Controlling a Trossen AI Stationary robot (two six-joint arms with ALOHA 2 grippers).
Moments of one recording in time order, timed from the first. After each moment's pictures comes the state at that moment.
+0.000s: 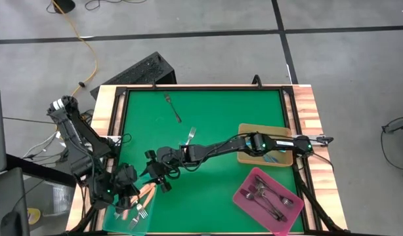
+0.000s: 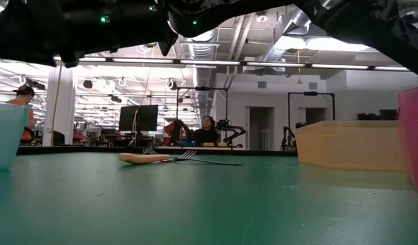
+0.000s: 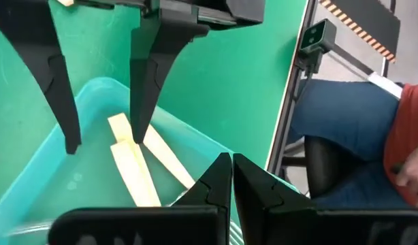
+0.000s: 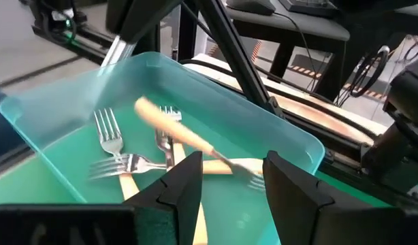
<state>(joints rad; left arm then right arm) -0.99 1.16 1.02 -0.91 -0.38 -1.37 0.15 2.64 2.35 -0.02 -0.29 -0.25</state>
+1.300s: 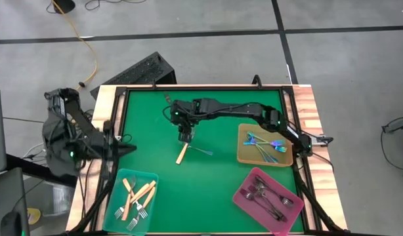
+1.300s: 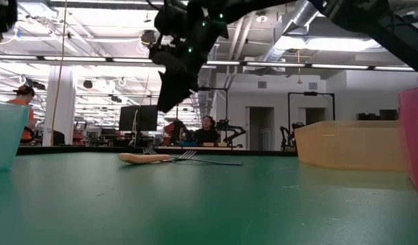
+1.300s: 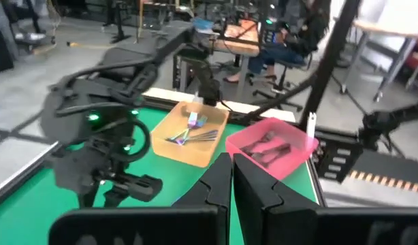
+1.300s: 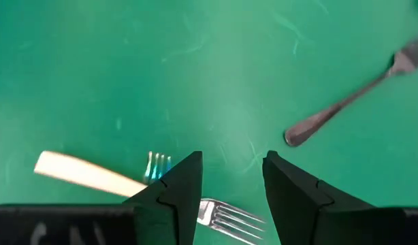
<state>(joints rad) -1.03 0.90 1.21 -0.89 -1.13 -0.68 -0.16 2.34 2.22 -0.86 0.00 -0.07</state>
